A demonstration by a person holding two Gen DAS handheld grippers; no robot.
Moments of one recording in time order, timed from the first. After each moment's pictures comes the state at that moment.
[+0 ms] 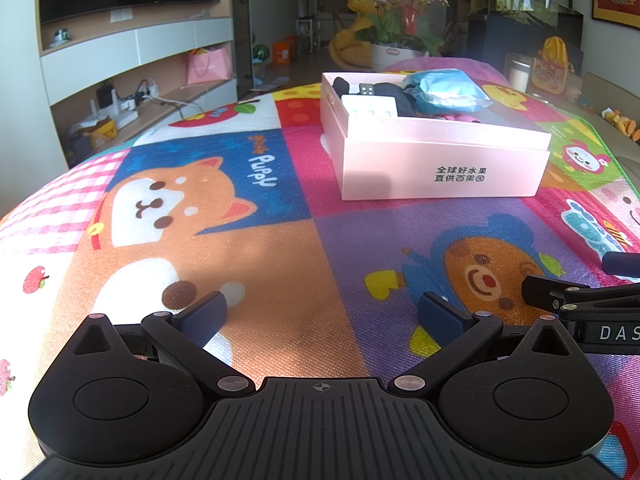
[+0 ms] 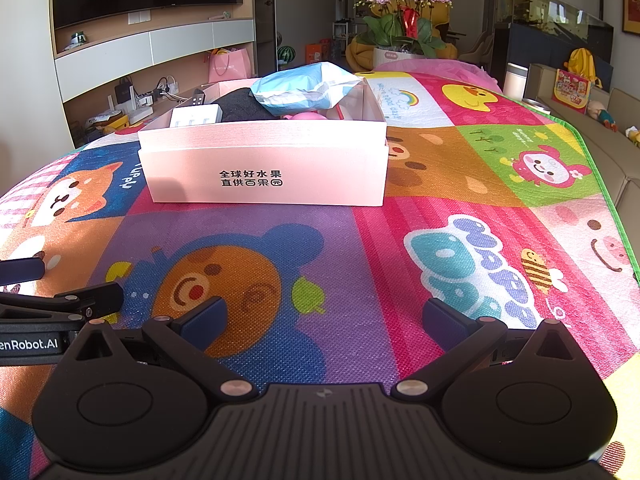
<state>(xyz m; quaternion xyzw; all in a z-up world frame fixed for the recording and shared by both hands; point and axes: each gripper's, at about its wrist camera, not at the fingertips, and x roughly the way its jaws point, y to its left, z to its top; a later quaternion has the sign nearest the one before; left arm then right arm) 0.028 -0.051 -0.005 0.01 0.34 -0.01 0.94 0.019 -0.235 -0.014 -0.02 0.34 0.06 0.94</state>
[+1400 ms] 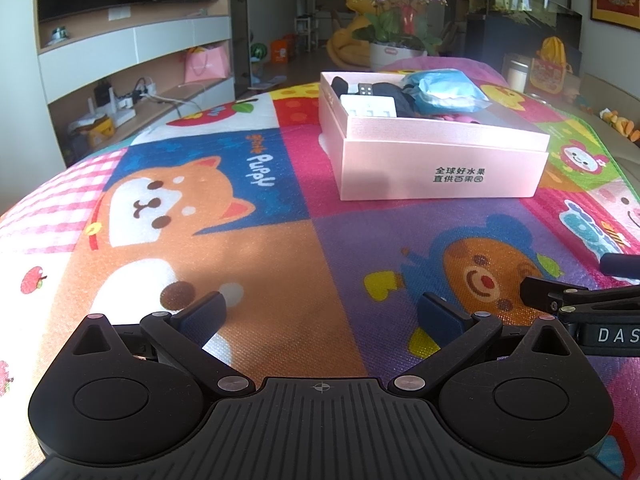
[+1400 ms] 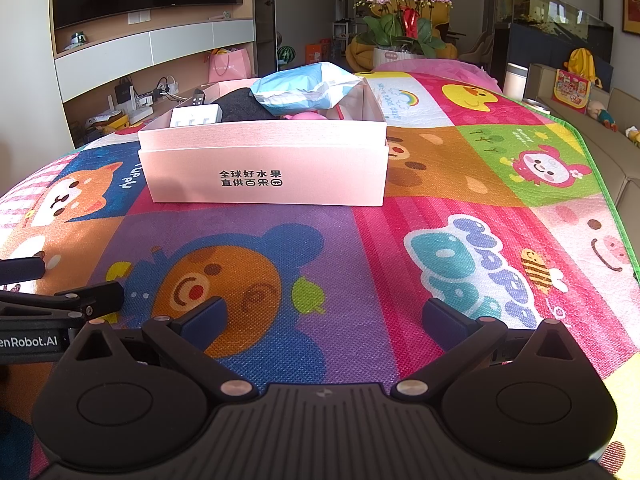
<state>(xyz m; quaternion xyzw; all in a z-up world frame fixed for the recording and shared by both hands) 0.031 -0.046 -0.003 0.01 0.35 -0.01 0.94 0.018 -0.235 -0.015 -0.02 0.34 0.06 0.94</state>
